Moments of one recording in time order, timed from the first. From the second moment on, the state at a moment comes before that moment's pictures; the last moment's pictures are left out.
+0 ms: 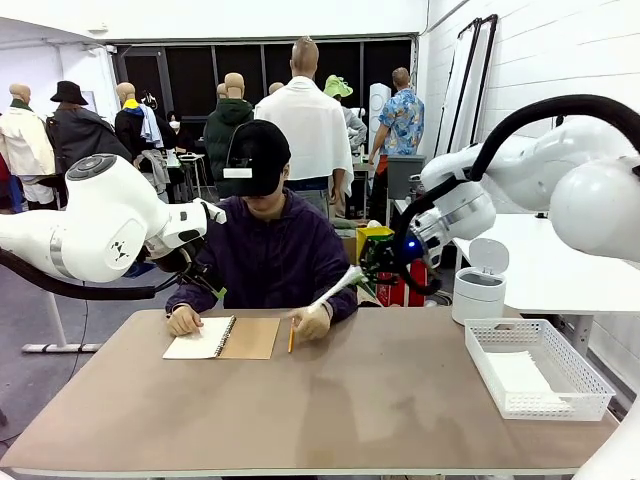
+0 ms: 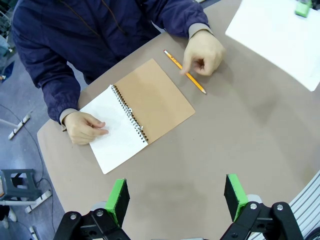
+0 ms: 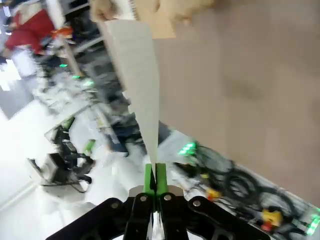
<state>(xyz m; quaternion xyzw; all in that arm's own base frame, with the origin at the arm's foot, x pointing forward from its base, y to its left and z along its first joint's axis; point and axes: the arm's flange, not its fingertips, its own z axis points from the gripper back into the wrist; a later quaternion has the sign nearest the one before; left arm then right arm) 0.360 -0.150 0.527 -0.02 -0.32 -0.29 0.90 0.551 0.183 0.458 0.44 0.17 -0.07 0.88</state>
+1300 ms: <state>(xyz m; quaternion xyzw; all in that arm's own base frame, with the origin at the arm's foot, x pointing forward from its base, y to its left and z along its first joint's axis) 0.360 -0.150 0.527 -0.02 -0.32 -0.29 0.90 0.515 0.097 0.493 0.23 0.07 -0.01 0.97</state>
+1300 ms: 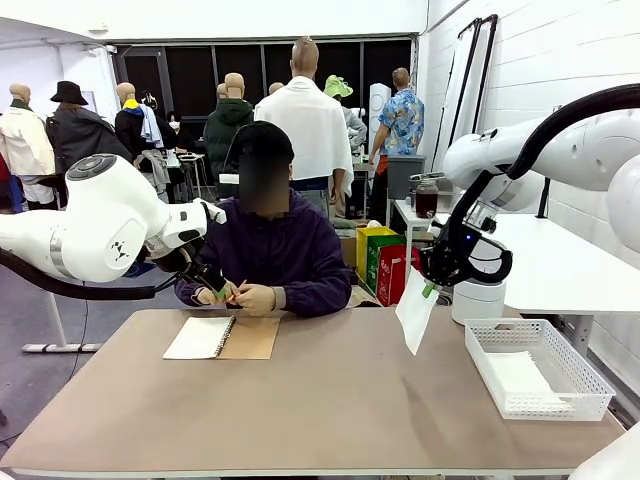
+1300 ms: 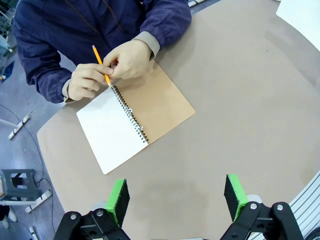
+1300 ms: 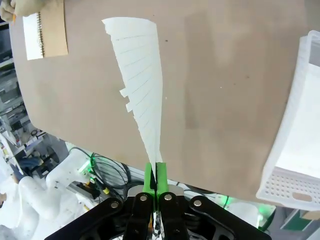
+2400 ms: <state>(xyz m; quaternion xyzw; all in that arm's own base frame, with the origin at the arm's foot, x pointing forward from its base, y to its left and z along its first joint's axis) 0.360 -0.150 0.527 -0.02 -0.32 -0.29 0.90 0.504 -0.047 0.489 0.15 0.03 -0.03 0.99</state>
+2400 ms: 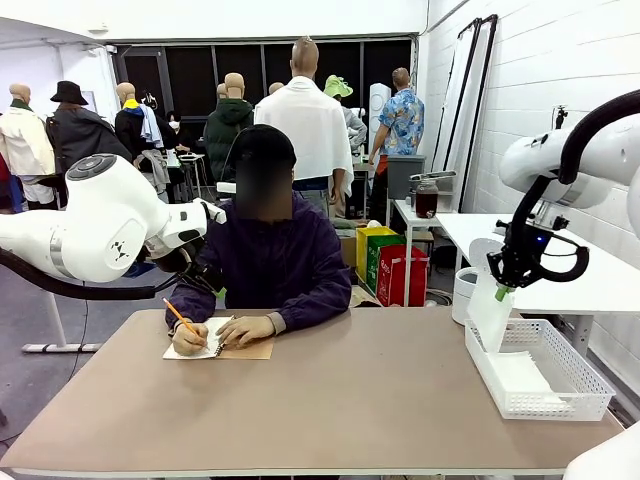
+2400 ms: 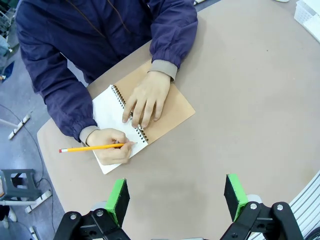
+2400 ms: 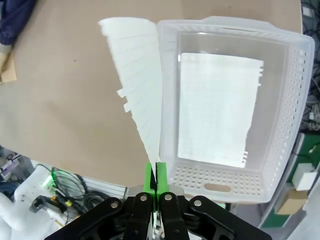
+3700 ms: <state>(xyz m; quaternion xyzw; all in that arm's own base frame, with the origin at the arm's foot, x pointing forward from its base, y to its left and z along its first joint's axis) 0.360 -0.150 0.527 -0.02 -0.32 -0.29 0.90 0.490 -0.062 0.393 0.14 0.06 -0.07 0.99</state>
